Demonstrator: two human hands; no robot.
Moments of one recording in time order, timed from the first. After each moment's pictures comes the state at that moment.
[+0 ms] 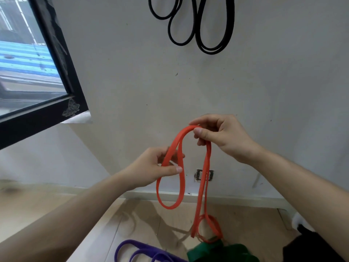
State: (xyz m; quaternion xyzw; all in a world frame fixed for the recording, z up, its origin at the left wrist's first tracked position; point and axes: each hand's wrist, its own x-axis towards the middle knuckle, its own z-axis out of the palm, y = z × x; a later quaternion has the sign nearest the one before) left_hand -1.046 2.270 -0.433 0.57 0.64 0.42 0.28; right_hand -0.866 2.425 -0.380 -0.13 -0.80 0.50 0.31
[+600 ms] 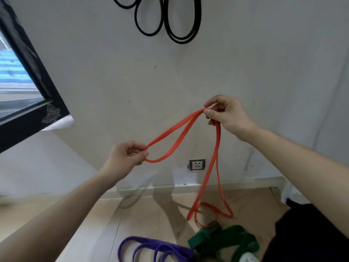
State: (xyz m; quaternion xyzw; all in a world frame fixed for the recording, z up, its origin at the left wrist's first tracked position) left_hand -1.077 2.274 -0.454 0.40 0.73 0.51 0.23; right_hand -0.839 2.487 -0.399 -0.27 -0.76 0.43 0.40
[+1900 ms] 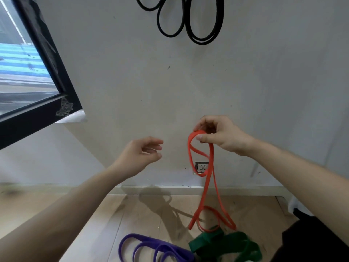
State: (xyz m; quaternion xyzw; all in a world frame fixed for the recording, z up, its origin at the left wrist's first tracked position) left_hand -1.071 2.270 -0.445 0.49 0.71 0.45 0.21; right_hand -0.858 2.454 -0.409 -0.19 -0.84 0.44 0.24
